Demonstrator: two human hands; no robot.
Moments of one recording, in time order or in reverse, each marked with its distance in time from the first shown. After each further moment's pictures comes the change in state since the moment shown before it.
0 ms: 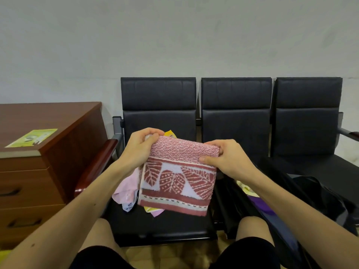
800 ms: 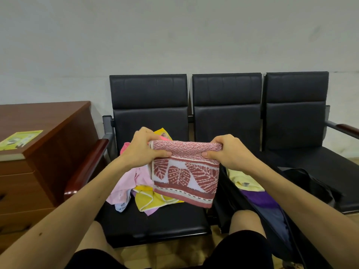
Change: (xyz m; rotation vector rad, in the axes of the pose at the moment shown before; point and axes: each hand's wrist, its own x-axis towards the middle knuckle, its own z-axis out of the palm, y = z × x) left_hand 0.014 -0.003 0.020 0.368 -0.207 0.156; right_hand 0.007 0.015 -0.023 -0.237 -0.009 0.159
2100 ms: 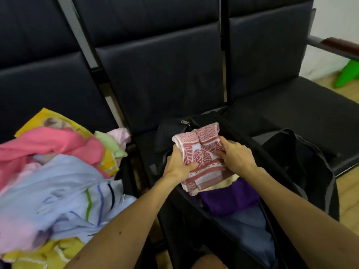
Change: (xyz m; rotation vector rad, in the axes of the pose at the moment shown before) left_hand 0.234 -0.057 0.466 -0.333 -0.432 -0.423; right_hand 0.179 0.420 0.045 -0.334 -0.082 0.402
